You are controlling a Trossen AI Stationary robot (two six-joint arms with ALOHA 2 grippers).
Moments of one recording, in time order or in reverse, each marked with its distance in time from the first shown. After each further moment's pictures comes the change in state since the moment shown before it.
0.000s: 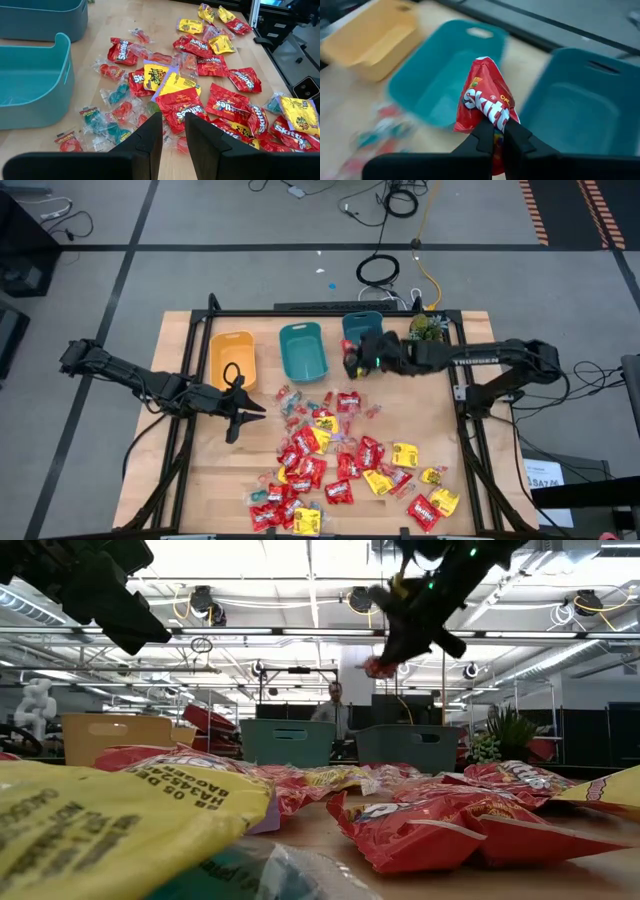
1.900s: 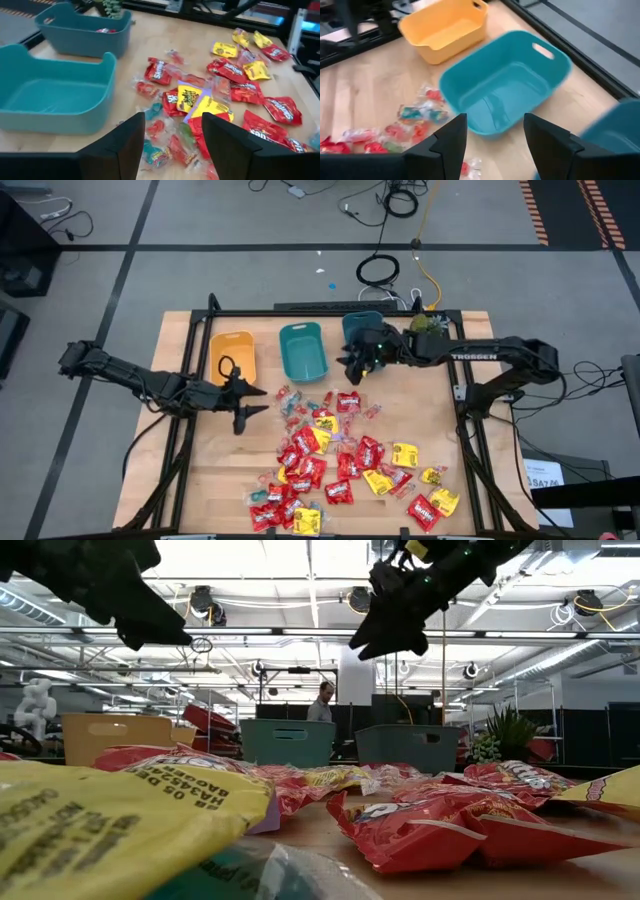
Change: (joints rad) left arm 0.033 -0.002 0.004 0.040 -0.173 -0.029; right arm -0.065 0.011 0.000 0.186 -0.371 -0.407
